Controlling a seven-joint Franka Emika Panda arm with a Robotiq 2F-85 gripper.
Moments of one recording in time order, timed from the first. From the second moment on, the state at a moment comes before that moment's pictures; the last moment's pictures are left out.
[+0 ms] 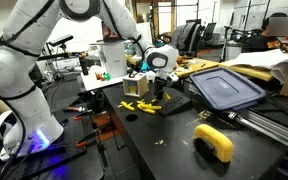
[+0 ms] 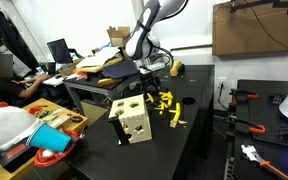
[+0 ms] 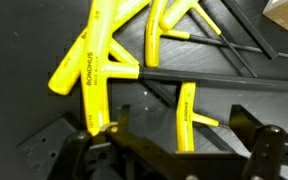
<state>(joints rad) -0.08 0.74 0.00 -1.71 0.25 2.22 0.19</state>
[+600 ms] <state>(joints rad) -0.09 0.74 0.06 -1.71 0.26 2.21 0.06</state>
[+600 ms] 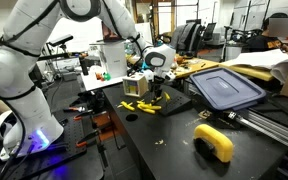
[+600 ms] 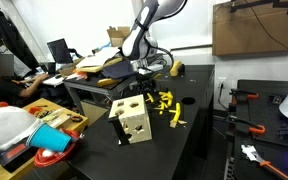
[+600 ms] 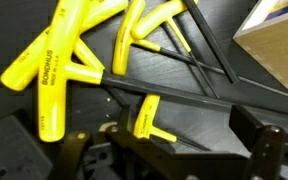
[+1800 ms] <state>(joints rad) -0.01 0.74 0.00 -1.69 0.18 2.27 0.14</state>
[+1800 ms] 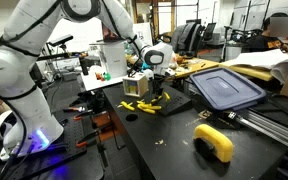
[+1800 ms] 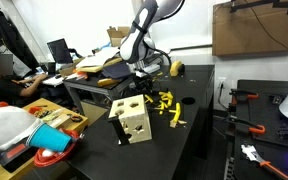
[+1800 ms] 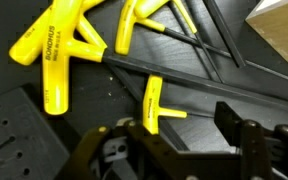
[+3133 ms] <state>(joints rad) 0.05 0.68 -0.07 -1.74 0.05 2.32 0.22</state>
